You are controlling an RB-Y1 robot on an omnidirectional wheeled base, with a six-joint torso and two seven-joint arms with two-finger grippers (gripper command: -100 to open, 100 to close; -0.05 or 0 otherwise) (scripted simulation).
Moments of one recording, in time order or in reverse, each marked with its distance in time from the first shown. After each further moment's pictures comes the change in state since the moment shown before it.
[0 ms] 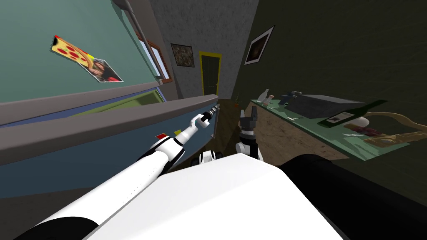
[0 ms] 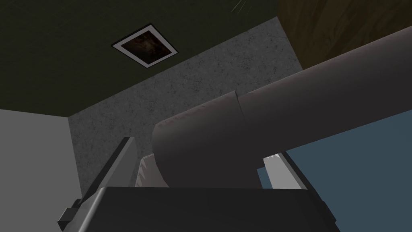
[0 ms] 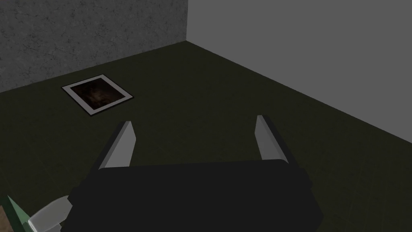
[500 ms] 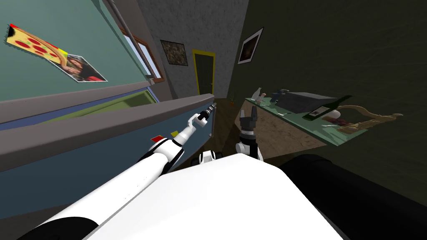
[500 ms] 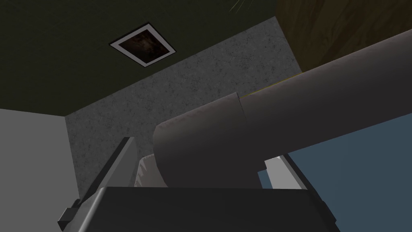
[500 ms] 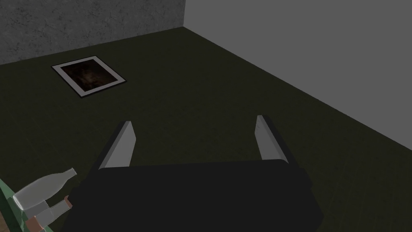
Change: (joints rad) left arm 0.040 0.006 0.094 -0.029 0.053 0.046 -0.125; right arm 0.000 0.000 0.000 0.000 0.000 0.000 0.000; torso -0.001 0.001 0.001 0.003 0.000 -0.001
